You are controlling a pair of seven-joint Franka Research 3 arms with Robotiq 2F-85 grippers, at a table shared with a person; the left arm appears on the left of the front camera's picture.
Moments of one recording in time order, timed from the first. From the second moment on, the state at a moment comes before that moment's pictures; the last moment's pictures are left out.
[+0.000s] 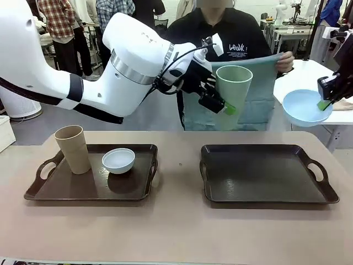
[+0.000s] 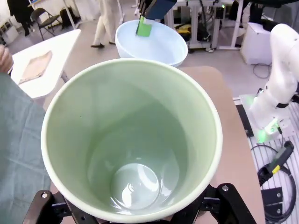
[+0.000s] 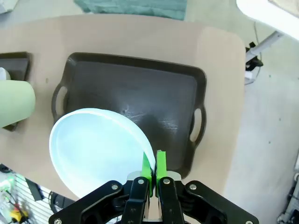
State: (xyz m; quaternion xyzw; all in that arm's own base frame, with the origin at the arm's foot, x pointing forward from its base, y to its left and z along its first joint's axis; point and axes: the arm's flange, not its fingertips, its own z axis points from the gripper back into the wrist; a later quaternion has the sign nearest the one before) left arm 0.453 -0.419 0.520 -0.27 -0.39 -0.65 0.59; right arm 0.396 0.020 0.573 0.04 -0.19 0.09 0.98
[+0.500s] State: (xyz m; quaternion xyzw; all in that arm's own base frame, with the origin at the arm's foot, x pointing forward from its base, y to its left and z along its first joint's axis) left arm 0.457 -0.421 0.524 -0.27 -0.39 -0.65 0.59; right arm 0.400 0.021 0.569 0.04 -0.19 0.09 0.98
